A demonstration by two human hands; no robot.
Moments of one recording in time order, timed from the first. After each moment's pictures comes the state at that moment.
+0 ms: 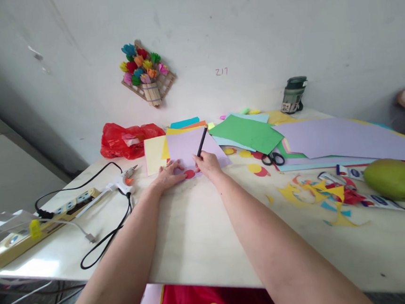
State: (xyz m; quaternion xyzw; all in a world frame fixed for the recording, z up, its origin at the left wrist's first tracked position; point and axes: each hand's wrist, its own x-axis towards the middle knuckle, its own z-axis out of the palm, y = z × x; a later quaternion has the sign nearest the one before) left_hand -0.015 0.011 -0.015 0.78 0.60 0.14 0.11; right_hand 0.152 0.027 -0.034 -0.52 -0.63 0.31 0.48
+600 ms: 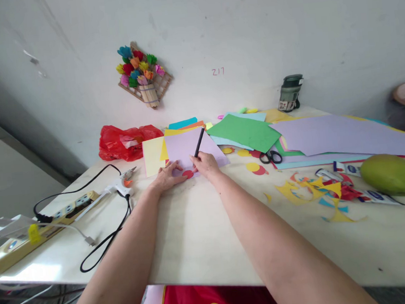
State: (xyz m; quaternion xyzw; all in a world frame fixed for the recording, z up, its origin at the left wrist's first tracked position) left_hand -0.015 0.005 -0.012 0.79 0.59 0.14 0.08; right_hand 0.153 0.025 -0.034 -0.51 -0.66 0.29 0.47
